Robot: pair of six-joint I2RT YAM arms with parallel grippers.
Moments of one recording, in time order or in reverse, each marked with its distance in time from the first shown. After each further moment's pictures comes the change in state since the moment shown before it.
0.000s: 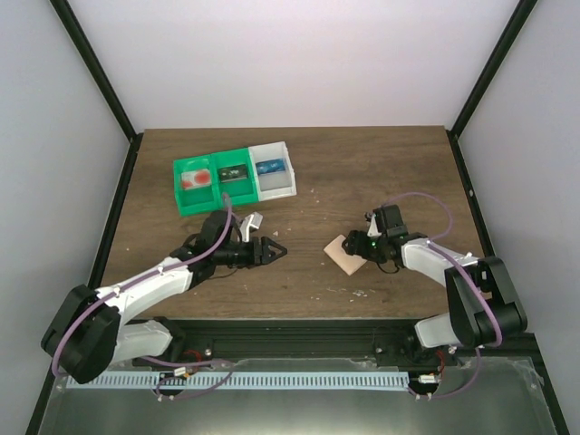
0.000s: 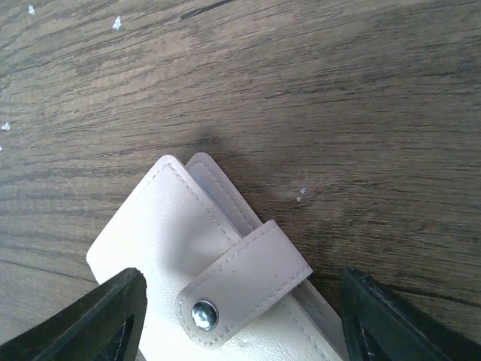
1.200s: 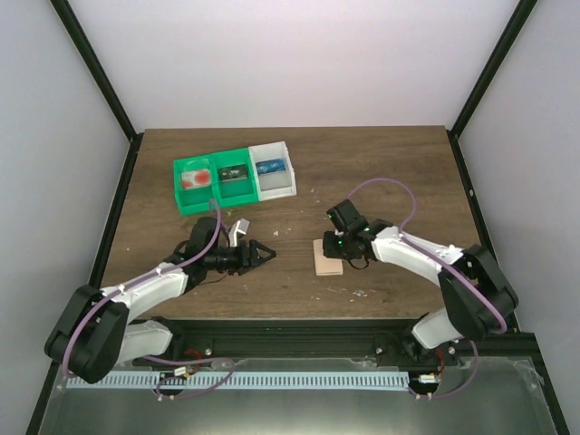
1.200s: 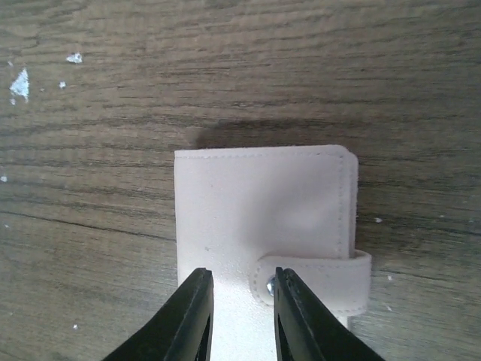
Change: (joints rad) left arm 0.126 0.005 -0.129 0.102 0.105 -0.058; right arm 0.342 0.051 0.235 -0.244 0.243 0.137
